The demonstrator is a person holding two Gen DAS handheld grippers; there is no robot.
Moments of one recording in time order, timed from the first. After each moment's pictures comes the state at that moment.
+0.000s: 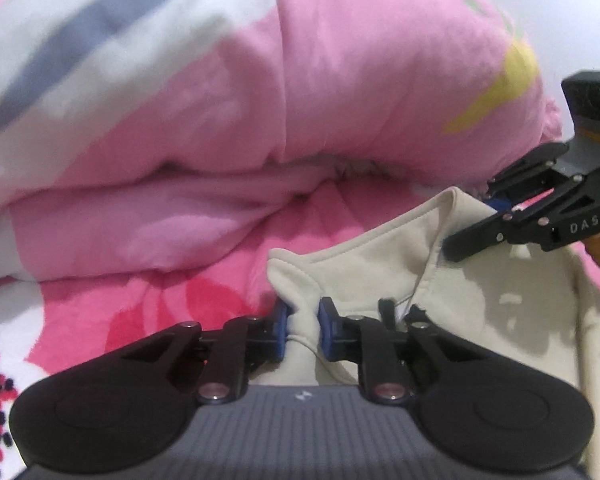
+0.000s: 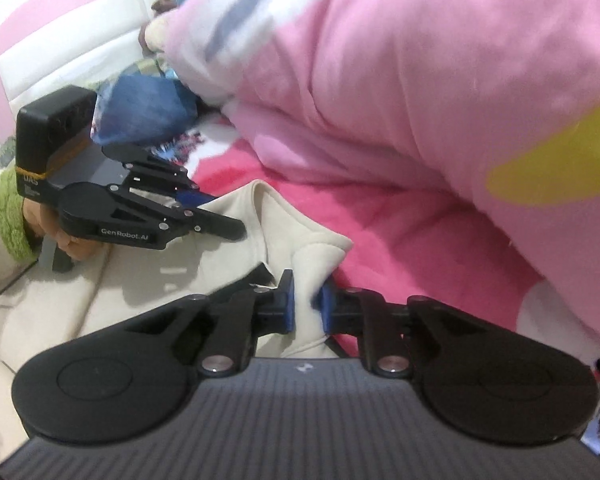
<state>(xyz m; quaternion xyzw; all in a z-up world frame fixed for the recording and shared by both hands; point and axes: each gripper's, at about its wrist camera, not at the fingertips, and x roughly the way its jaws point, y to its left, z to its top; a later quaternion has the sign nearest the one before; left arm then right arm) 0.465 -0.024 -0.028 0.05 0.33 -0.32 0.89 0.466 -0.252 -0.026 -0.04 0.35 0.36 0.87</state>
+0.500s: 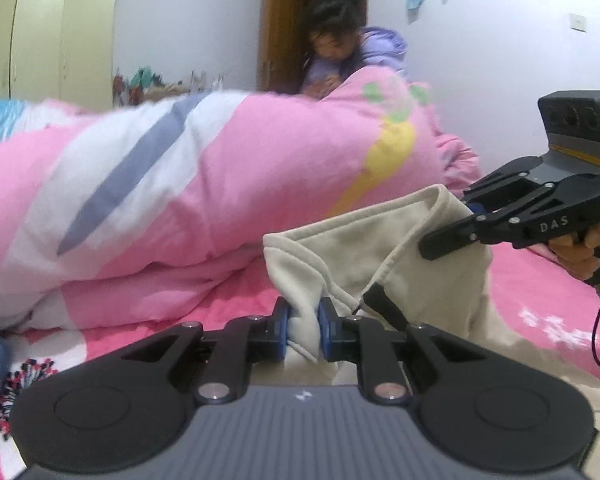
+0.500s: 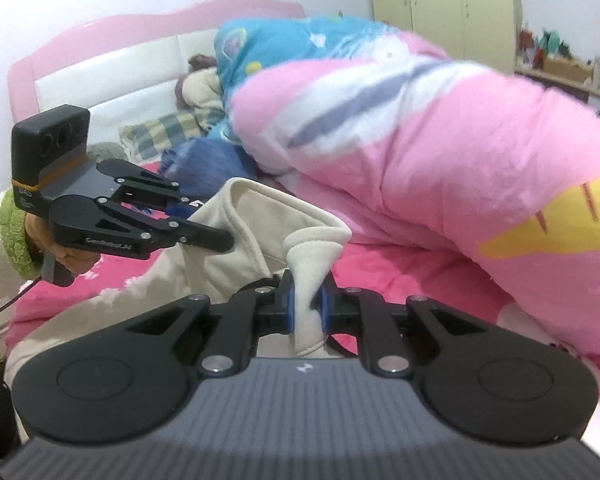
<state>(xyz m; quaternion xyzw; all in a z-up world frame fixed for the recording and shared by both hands) 0.324 -0.024 0.091 0.07 0.25 -0.35 0.90 0.327 -0.259 0.075 -0.04 0.26 0.35 0.90</state>
